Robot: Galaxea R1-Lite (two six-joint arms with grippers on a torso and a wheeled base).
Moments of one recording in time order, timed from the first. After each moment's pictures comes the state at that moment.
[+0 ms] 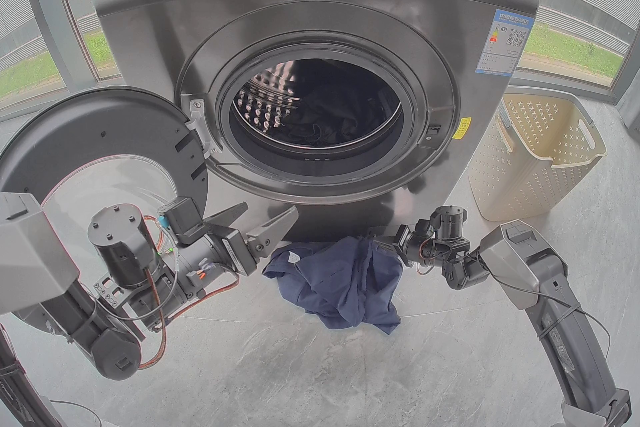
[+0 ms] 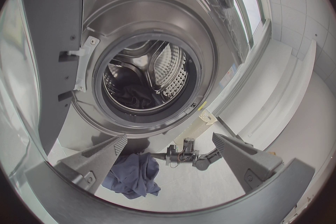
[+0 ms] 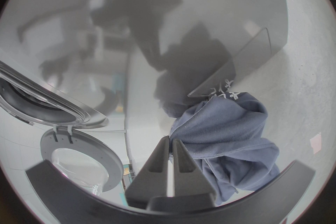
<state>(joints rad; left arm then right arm) -0.49 1.91 -0.43 -1.55 -0.16 -0.36 0.23 2.96 -1.88 -0.77 0.62 0.92</state>
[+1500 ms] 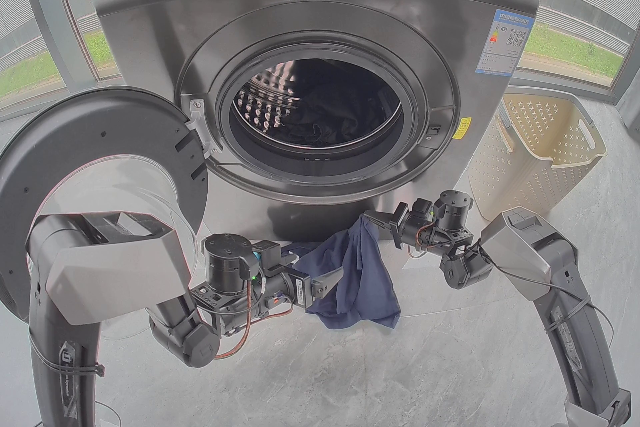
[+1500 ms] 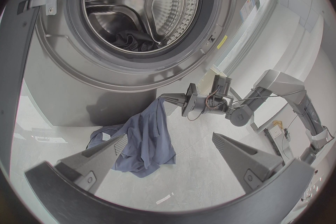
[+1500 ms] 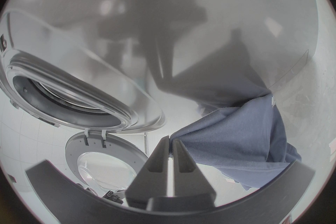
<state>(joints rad) -0.54 2.32 -0.75 -1.33 -0.17 -0.20 0.28 2.82 -1.69 -1.09 0.64 1.09</state>
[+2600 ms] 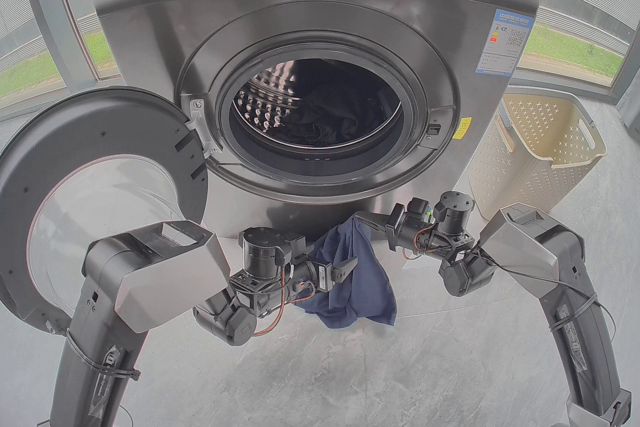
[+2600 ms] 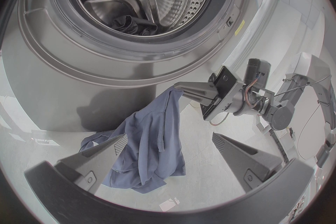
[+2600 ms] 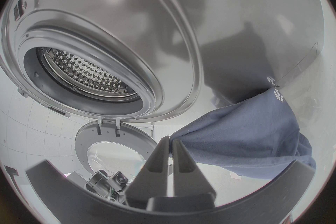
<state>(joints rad) -0.53 2.54 -1.12 -1.19 -0.16 -0.19 0.32 2.73 -1.52 -1.25 0.68 1.11</state>
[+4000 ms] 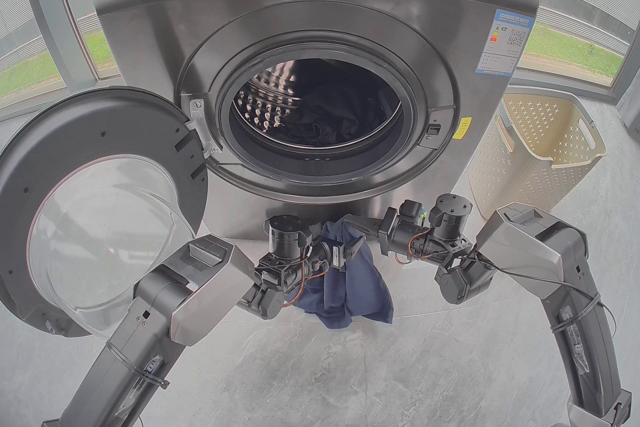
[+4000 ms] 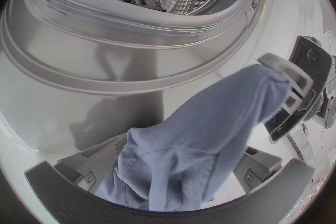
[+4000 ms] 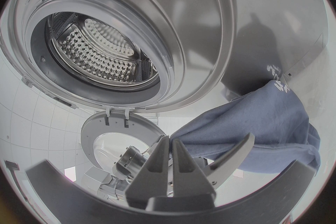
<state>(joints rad) -0.51 2.83 -1.72 -0.95 -0.12 -0.13 0.37 2.68 -1.41 -1.33 0.70 1.11</state>
